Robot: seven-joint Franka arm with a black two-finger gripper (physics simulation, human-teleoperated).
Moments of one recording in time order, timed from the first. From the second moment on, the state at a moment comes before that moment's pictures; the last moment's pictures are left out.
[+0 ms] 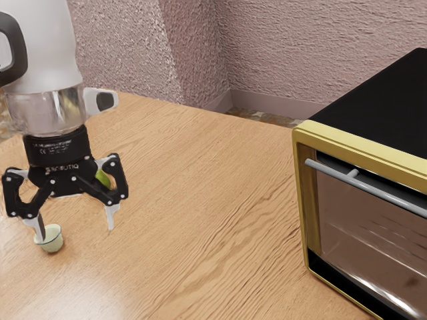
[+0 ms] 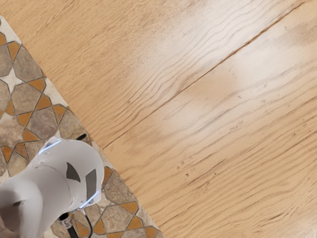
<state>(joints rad) -0.18 -0.38 0.06 -1.72 -0.03 1.12 -1.10</state>
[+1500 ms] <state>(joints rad) -0.51 -0.14 -0.15 -1.60 0.08 1.87 -2.13</state>
